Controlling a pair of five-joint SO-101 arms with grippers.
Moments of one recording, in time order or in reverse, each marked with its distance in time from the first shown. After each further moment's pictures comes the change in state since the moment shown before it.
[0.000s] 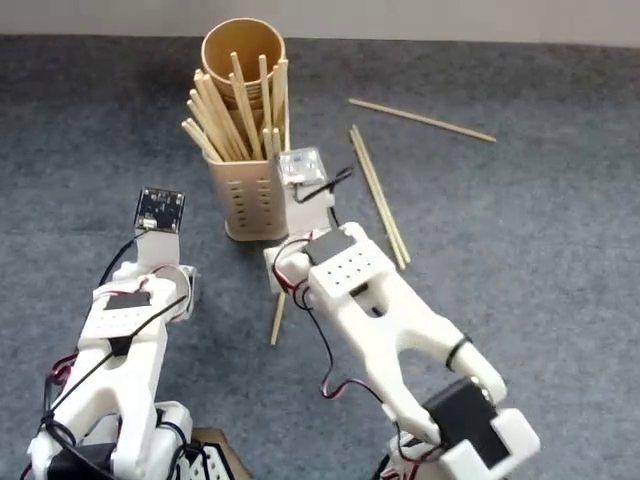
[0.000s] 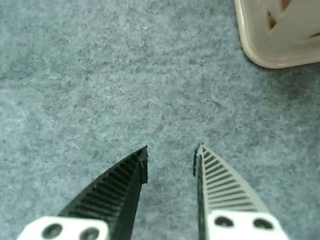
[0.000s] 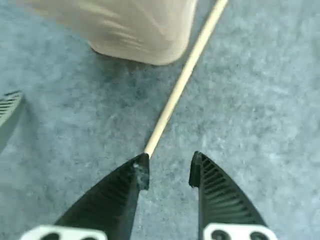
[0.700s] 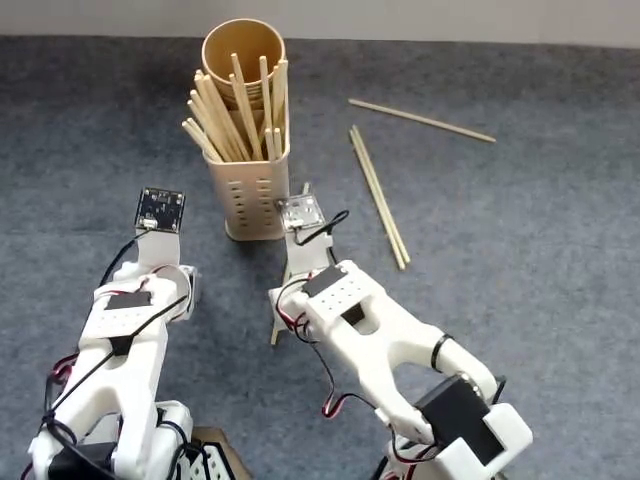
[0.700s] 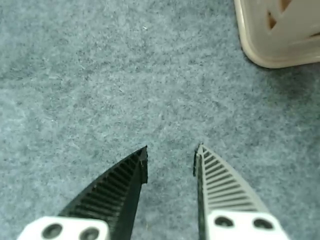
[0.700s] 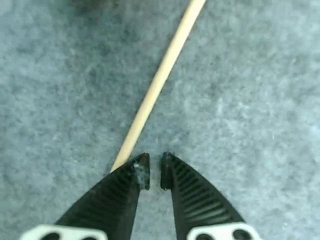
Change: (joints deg) left arm 0.0 0.0 0.0 0.0 0.0; right arm -3.2 1.9 14.7 -11.3 -1.9
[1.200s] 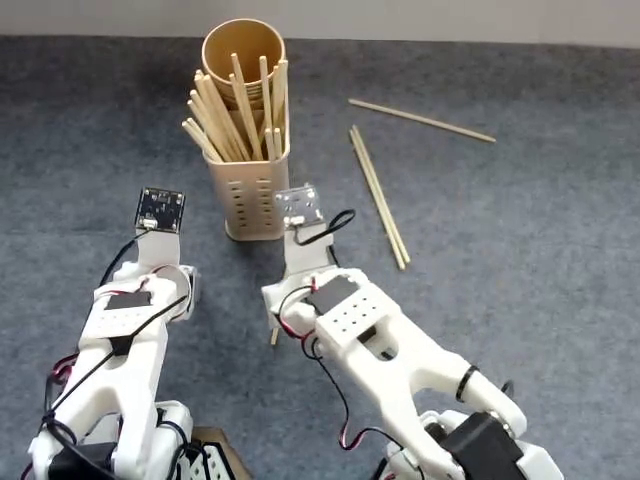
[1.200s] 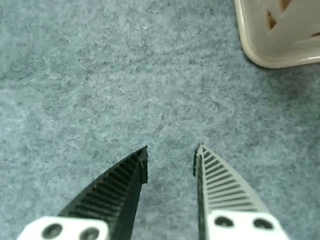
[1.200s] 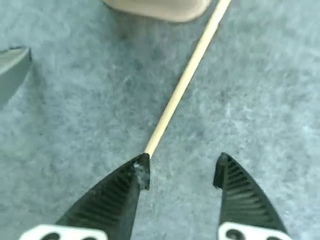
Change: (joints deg) left arm 0.0 0.0 0.0 0.0 0.0; right arm -2.0 -12.8 3.3 0.9 0.0
